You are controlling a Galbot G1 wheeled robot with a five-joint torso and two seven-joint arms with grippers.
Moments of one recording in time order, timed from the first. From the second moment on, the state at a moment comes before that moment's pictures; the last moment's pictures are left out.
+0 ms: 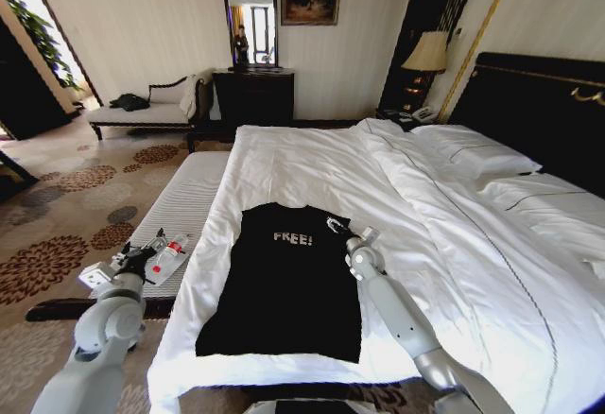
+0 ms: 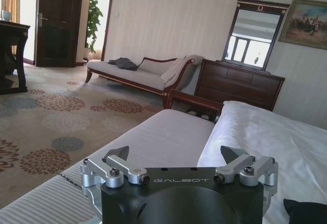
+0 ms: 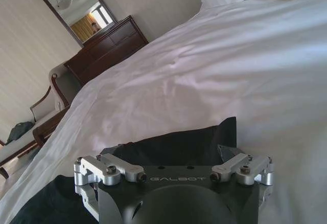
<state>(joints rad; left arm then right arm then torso) 1.40 -1.12 -0.83 -2.09 -0.81 0.31 -0.42 -0.73 1.24 0.20 1.33 1.04 -0.17 0.27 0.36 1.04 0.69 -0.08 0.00</state>
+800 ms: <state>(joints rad) 1.41 -1.13 -0.82 -2.09 -0.80 0.31 -0.42 -0.82 1.25 0.21 1.42 1.08 -0.21 0.33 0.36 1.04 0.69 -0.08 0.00</state>
